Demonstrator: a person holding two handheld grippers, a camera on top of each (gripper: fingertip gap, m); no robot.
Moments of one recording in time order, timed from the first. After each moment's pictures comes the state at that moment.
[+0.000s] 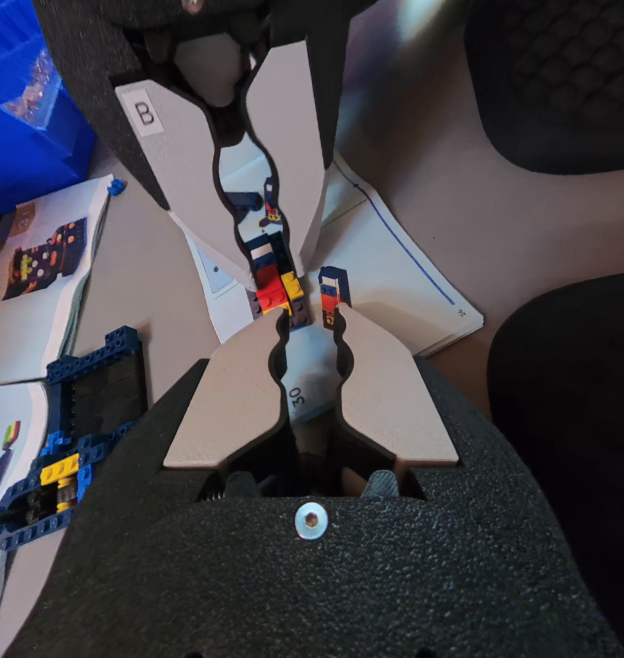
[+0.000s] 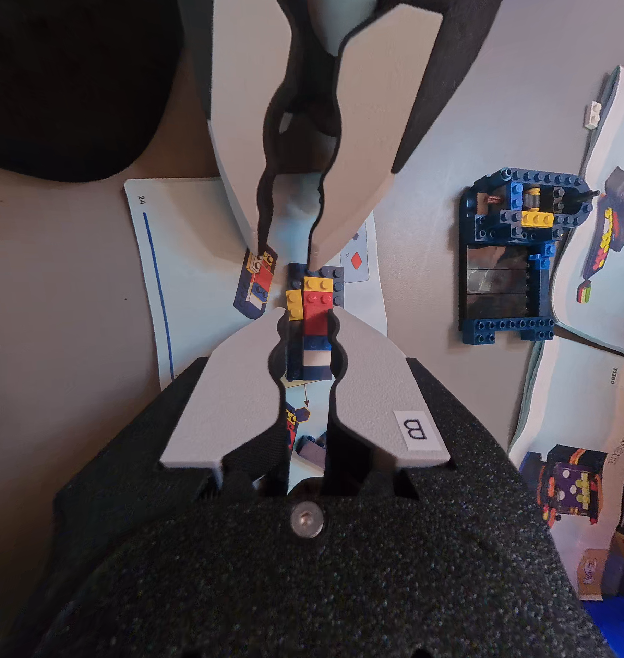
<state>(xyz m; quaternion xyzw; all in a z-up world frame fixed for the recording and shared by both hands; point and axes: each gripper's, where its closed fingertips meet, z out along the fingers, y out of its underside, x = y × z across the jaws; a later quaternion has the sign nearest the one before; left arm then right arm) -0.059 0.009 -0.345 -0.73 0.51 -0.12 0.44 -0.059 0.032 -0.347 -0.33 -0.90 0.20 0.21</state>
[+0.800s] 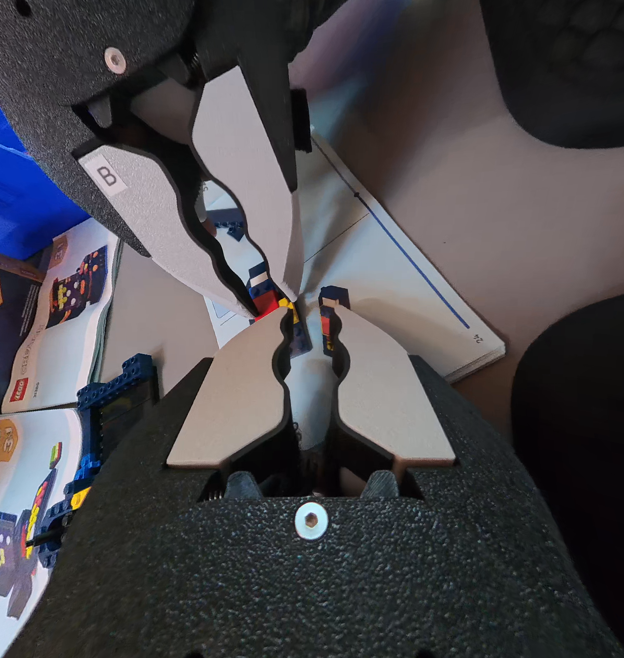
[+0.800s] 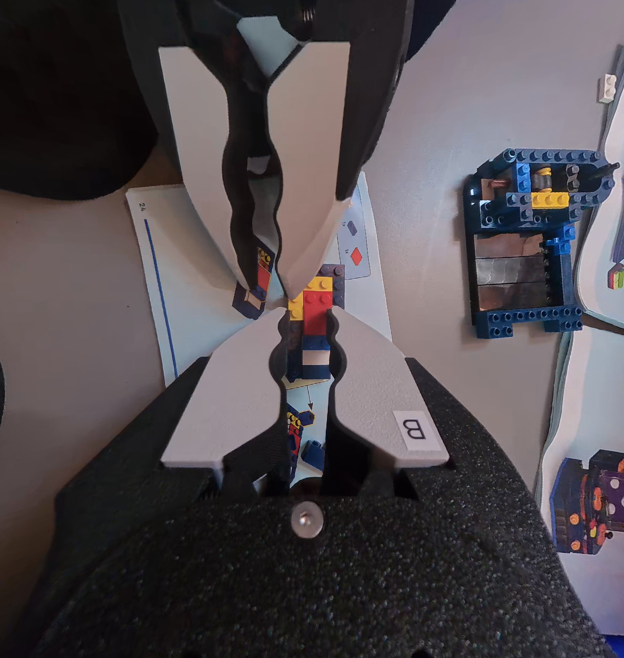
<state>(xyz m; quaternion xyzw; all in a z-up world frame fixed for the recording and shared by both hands) -0.047 0.017 -0.351 -0.71 0.54 -0.06 0.45 -0.060 0.034 -0.349 -0.36 -0.88 0.24 0.18</state>
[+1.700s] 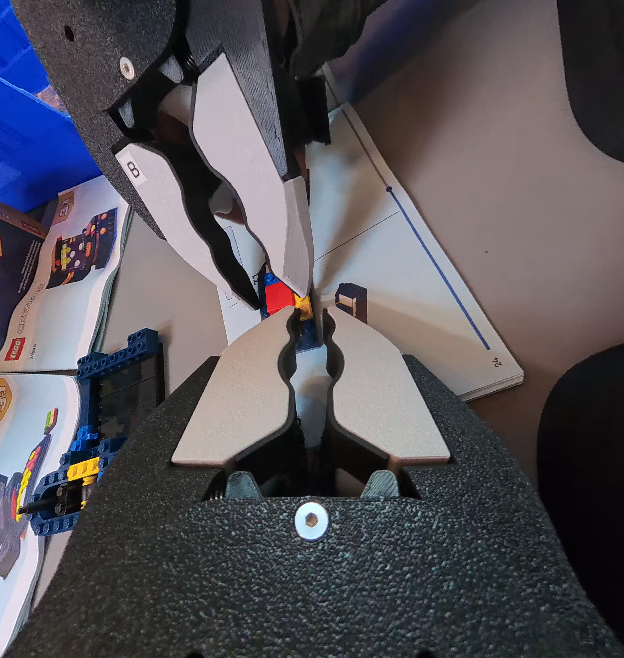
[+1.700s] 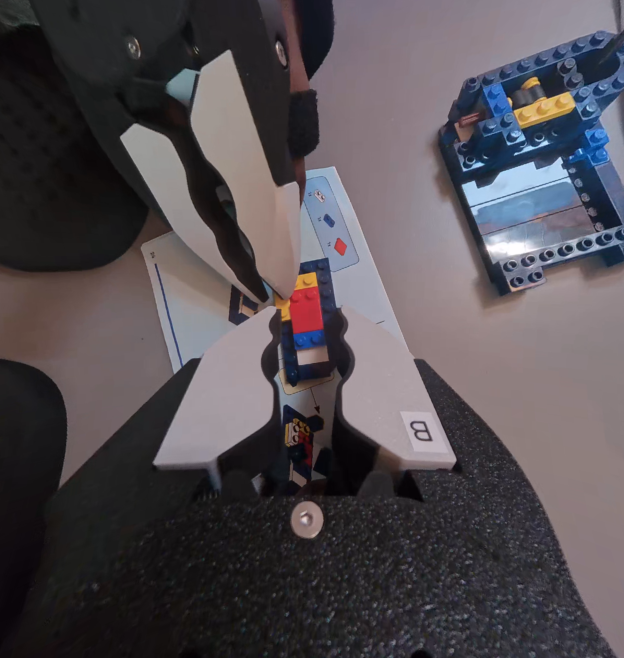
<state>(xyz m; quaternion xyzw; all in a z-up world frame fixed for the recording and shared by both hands) -0.054 0.029 -0.353 -0.75 0.49 -0.05 0.44 -0.065 0.044 -0.352 -0.47 -0.81 0.35 0.10</state>
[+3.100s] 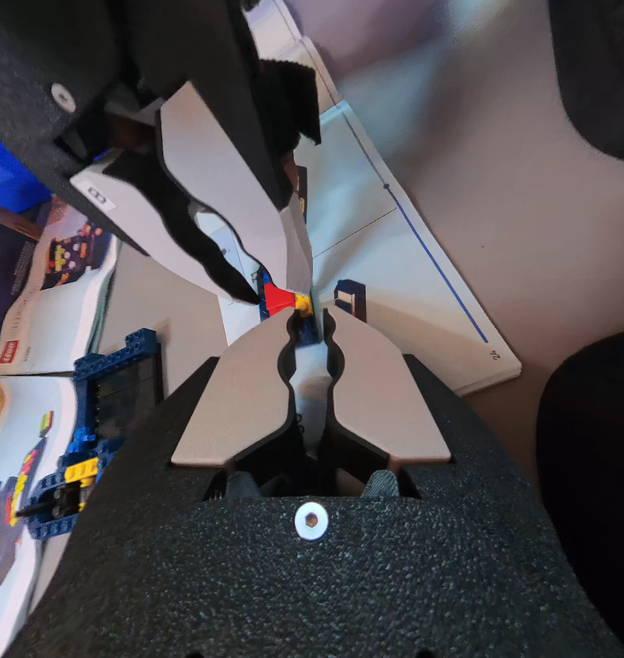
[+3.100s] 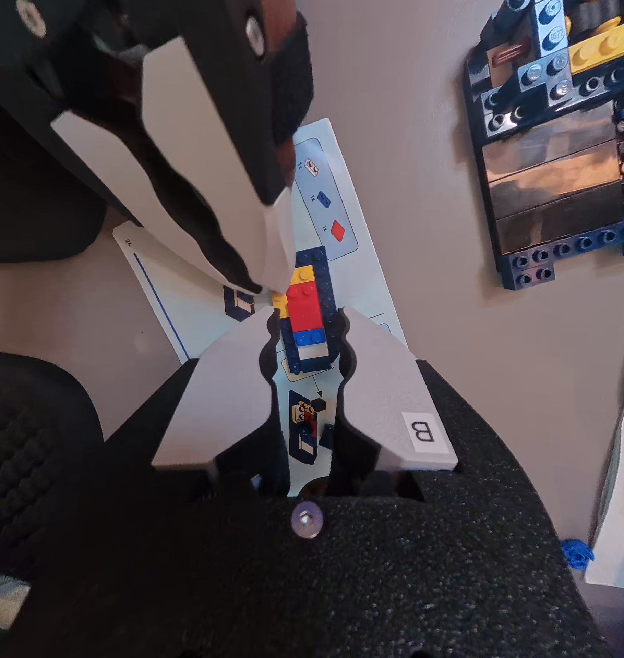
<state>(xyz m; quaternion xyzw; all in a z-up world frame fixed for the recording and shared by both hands) -0.055 0.028 -0.352 -0.74 0.50 -0.06 0.44 -0.062 0.046 -0.356 -0.50 -0.84 0.19 0.03</state>
